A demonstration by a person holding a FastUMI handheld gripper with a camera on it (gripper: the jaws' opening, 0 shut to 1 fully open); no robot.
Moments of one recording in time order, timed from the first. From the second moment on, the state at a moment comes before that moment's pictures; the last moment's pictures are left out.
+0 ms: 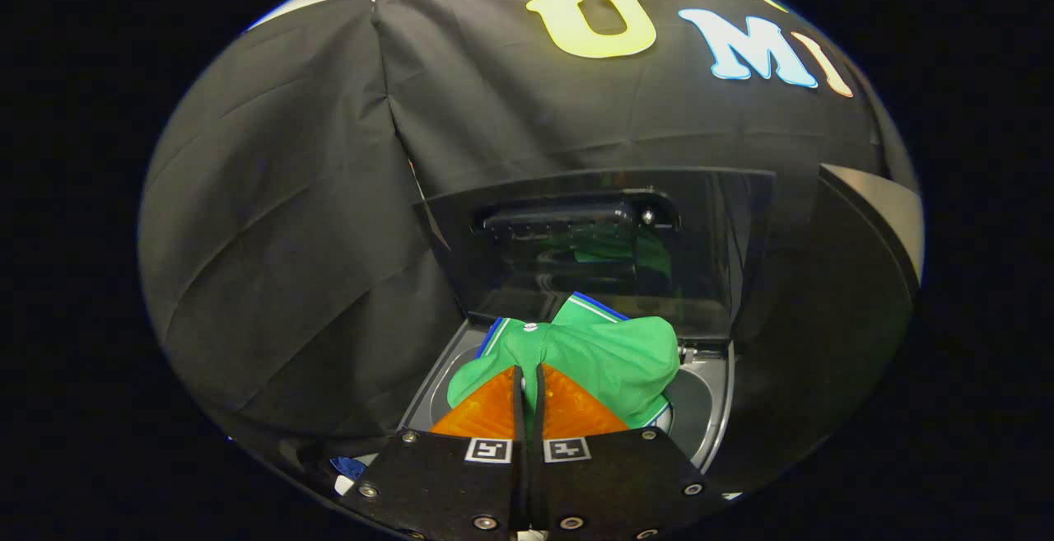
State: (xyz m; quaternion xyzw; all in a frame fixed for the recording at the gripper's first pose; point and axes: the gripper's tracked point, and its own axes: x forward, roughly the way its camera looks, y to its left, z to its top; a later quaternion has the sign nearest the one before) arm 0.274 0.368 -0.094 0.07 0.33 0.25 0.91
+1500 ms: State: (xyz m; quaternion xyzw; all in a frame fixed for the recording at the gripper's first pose) arm 0.313 0.343 0.012 0.04 0.15 0.18 0.97
